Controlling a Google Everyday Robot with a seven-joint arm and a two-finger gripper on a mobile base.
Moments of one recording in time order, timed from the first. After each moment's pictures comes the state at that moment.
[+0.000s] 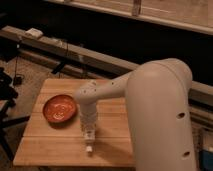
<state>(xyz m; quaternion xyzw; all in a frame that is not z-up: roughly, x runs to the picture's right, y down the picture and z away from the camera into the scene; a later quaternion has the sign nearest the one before) -0.089 0.213 0.788 -0.33 0.28 0.63 0.65</state>
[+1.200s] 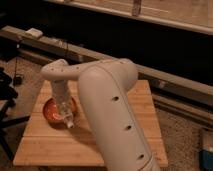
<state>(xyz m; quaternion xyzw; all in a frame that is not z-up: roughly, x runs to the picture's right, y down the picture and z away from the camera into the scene) -0.237 0.123 0.827 -0.38 0.22 0.47 0.76</state>
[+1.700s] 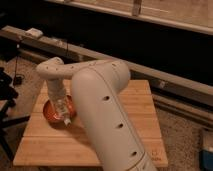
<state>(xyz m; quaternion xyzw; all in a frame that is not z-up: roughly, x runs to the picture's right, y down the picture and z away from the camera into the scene) -0.257 0.107 0.833 -0.38 0.19 0.45 0.78</state>
